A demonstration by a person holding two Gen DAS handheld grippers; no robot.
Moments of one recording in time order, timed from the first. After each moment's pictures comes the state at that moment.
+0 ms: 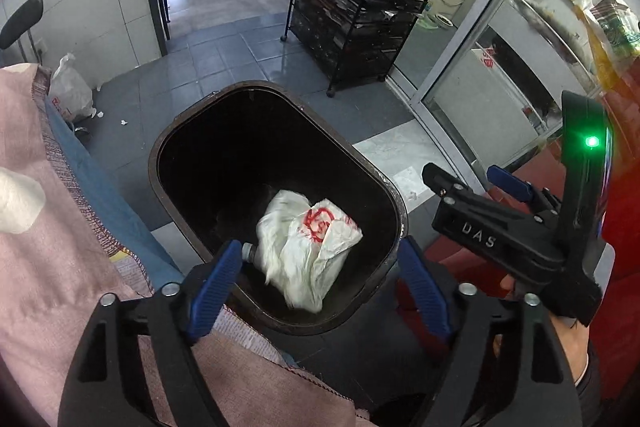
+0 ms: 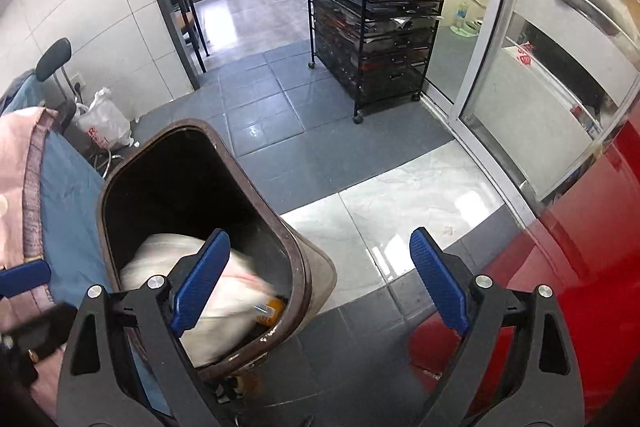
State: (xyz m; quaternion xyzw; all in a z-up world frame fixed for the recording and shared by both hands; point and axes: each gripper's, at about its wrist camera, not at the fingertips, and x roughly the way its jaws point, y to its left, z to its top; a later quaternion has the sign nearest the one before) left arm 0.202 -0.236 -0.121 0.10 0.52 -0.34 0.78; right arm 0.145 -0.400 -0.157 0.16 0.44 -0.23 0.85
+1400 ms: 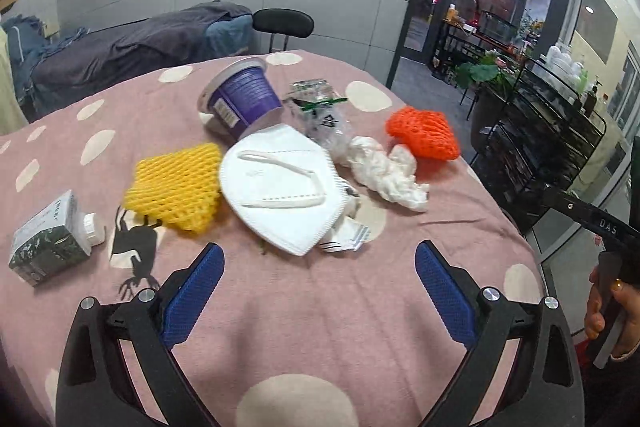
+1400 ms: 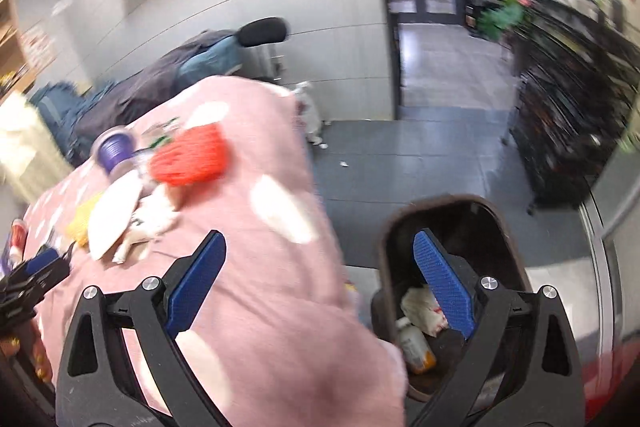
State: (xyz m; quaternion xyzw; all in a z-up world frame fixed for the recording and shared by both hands) left arm 0.152 0.097 -0.041 -0.06 0.37 -0.03 0.92; right arm 0.212 -0.171 -0.037 0.08 0.37 0.10 0.92
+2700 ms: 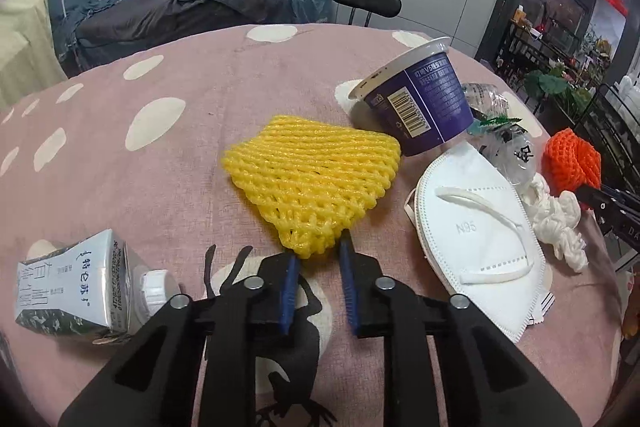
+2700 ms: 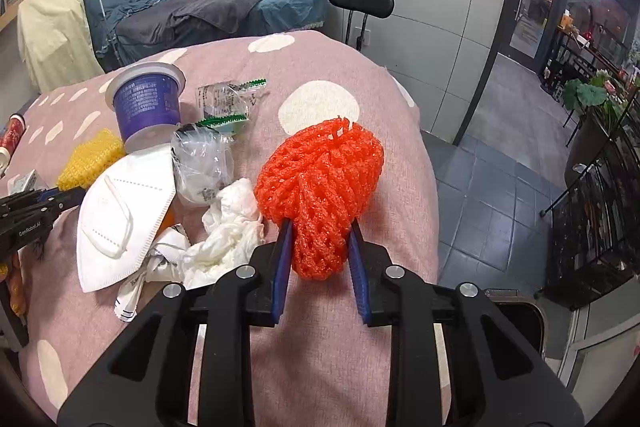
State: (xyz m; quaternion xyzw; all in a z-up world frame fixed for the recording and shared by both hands) left arm 0.198 0.211 -0.073 -0.09 0.42 0.07 0.90; right arm 0.304 -0.029 -0.044 -0.08 0.40 0.19 0.89
